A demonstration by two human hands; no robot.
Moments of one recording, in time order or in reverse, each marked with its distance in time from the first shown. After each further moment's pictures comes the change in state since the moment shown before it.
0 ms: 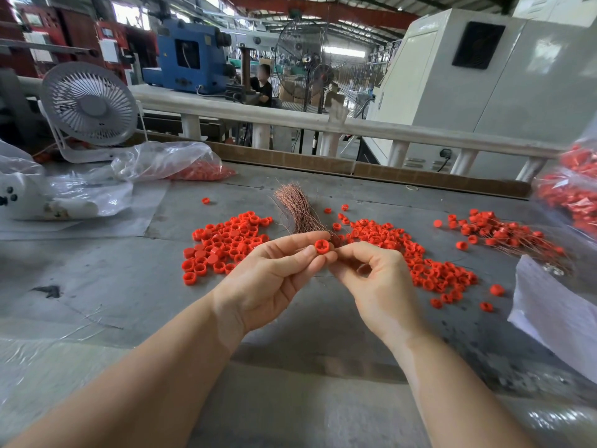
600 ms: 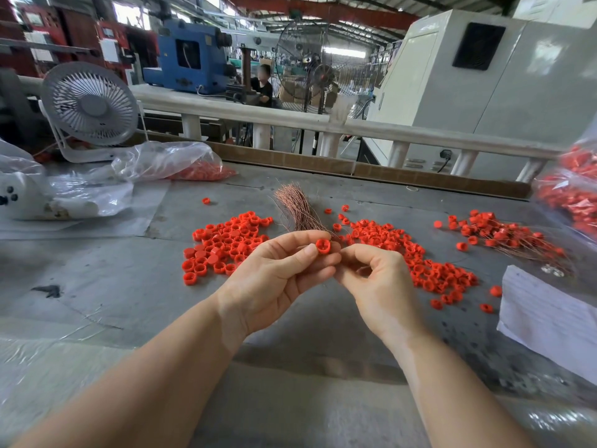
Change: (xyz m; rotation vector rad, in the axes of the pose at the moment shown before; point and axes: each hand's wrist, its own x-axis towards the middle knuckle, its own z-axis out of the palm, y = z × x) left_hand 0.002 -0.003 -0.003 0.064 -0.064 0.058; right_hand 0.000 0.005 0.001 0.017 -0.014 0.052
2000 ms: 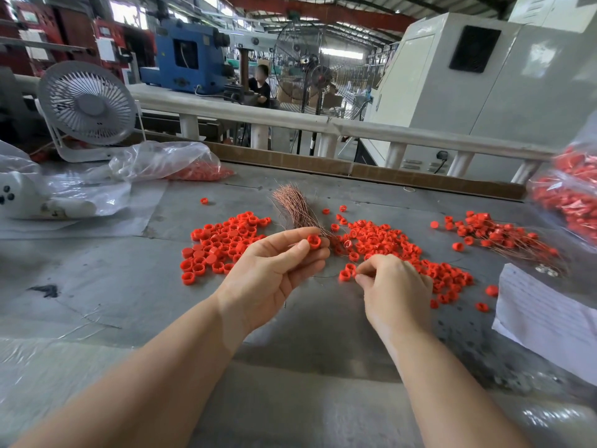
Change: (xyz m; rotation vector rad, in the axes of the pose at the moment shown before) left_hand 0.003 -0.003 -0.002 0.036 0.128 0.093; right_hand 0.000 0.012 -0.008 -0.800 0.130 0.215
